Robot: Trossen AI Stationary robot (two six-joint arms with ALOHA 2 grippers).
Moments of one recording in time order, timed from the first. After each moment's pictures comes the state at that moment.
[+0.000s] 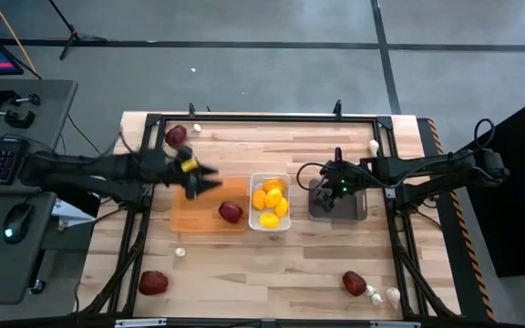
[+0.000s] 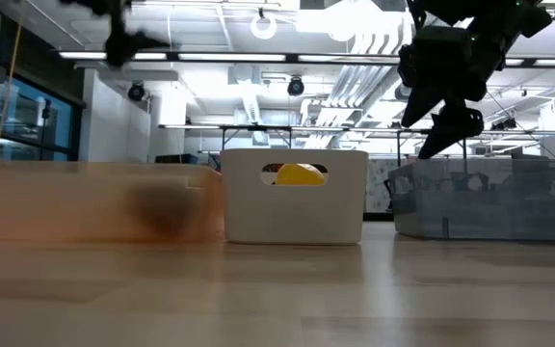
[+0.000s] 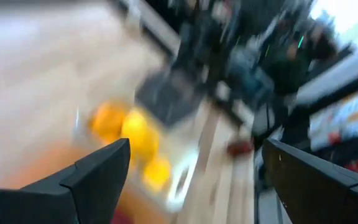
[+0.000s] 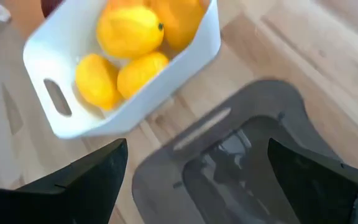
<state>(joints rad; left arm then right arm) -0.02 0.78 0.66 -0.17 -0.13 -0.74 -0.03 1.14 0.73 -0.52 0.02 0.69</state>
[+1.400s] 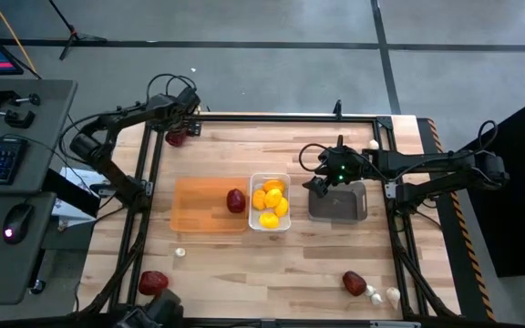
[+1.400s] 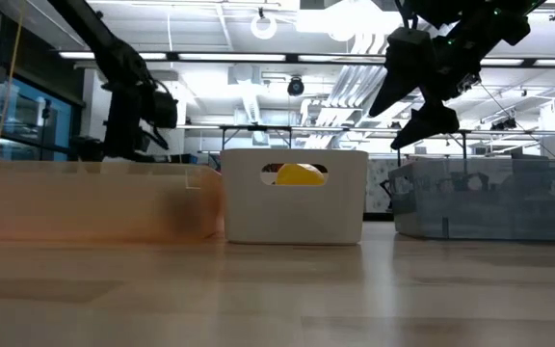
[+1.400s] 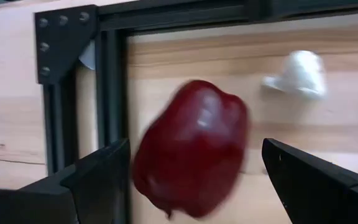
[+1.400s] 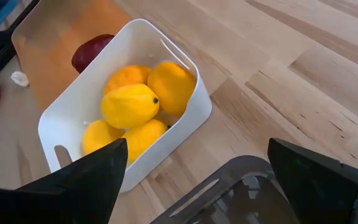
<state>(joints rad) 0.99 1.61 1.01 -0.83 -0.39 -0.49 -0.15 1.14 0.73 -0.37 0.03 0.64</state>
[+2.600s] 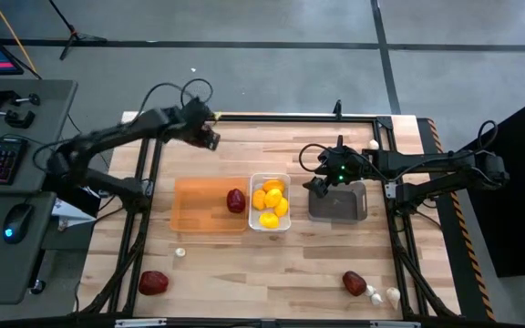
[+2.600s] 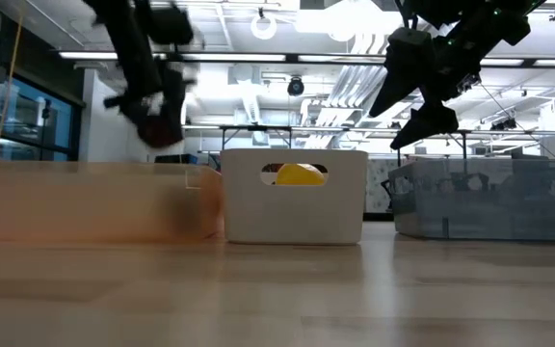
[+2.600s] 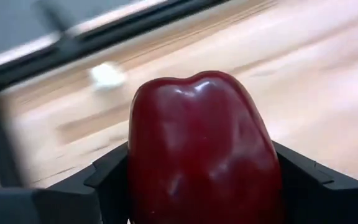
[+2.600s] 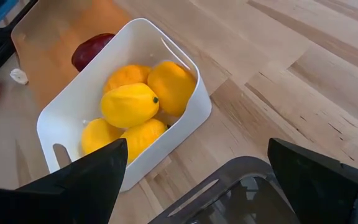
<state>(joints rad) 0.58 1.31 1.04 -0.83 -0.24 -0.50 -0.14 1.14 0.73 -0.37 0.03 0.63</state>
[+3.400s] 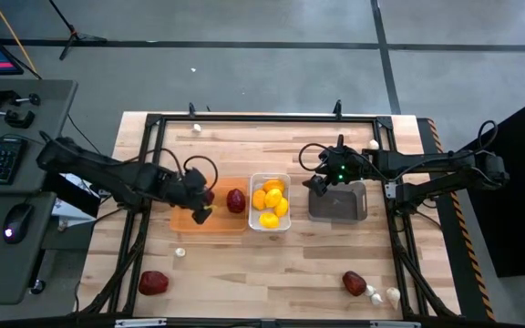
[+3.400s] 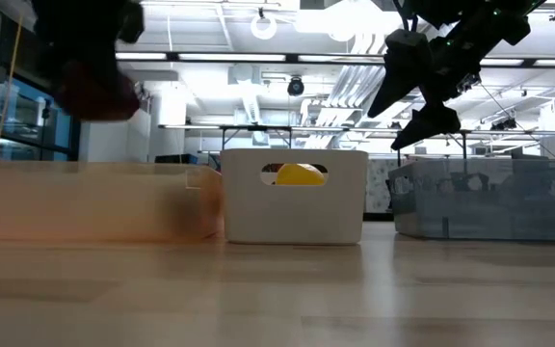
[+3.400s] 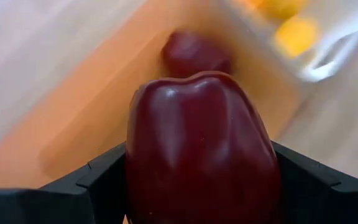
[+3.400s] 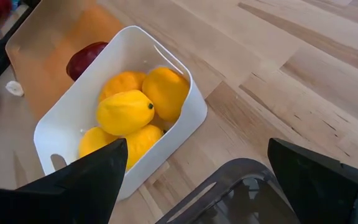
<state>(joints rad) -0.27 1.16 0.96 -0.98 -0.28 -0.99 -0.14 1.14 0.73 -0.37 0.06 0.67</state>
